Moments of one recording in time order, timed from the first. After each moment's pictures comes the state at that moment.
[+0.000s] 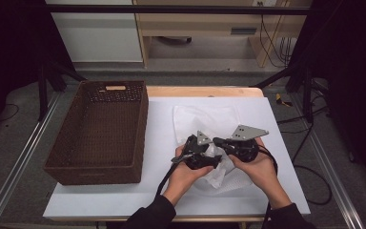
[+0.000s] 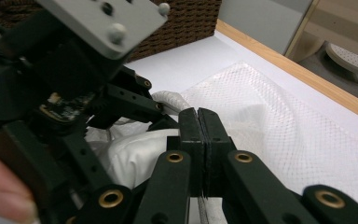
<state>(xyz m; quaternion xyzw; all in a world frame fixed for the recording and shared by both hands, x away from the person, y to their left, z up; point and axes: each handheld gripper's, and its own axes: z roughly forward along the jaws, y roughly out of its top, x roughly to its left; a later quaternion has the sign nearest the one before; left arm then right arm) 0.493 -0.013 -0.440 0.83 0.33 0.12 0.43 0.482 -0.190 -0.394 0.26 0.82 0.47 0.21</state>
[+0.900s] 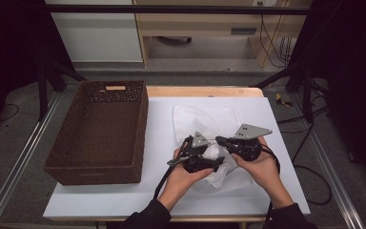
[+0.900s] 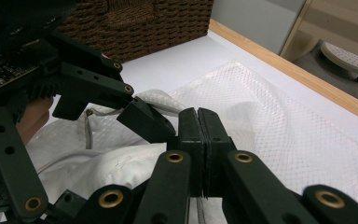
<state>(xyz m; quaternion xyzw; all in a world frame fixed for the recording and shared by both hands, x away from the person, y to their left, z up) 0.479 -0.005 -0.426 0.81 0.32 0.09 0.48 0.483 -0.198 -0.393 0.26 0.81 0.48 0.21</state>
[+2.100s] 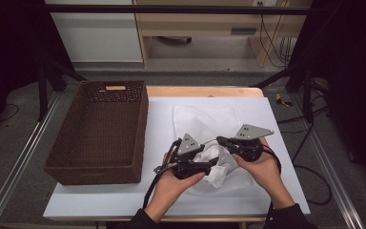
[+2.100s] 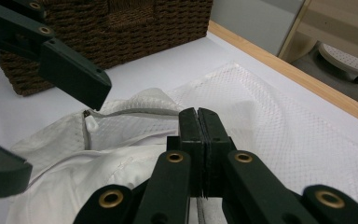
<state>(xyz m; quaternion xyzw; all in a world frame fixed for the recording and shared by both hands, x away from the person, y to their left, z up) 0.441 0.026 -0.388 0.79 0.31 0.11 0.52 0.480 -0.199 -0.391 0.26 0.81 0.48 0.21</state>
